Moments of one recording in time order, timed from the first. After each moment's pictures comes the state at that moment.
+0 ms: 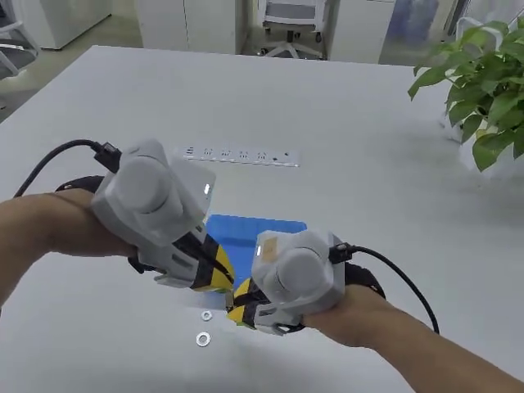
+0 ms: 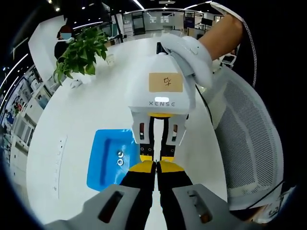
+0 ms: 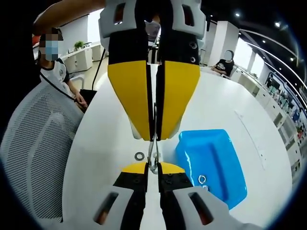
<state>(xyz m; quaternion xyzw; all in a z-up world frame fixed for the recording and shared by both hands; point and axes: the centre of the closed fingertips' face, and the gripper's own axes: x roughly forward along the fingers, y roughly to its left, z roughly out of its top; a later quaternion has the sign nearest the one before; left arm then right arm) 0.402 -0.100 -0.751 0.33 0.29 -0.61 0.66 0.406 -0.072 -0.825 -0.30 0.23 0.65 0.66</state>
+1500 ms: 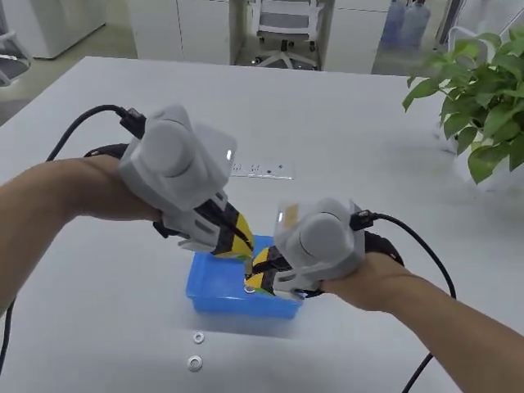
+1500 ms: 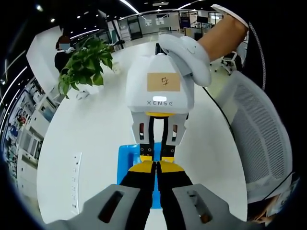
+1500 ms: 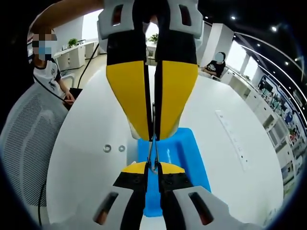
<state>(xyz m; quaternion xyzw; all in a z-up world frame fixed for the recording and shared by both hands) 0.466 -0.121 -0.733 0.36 0.25 -0.61 0.66 0.478 -0.093 -0.807 -0.32 0.22 0.62 0.68</state>
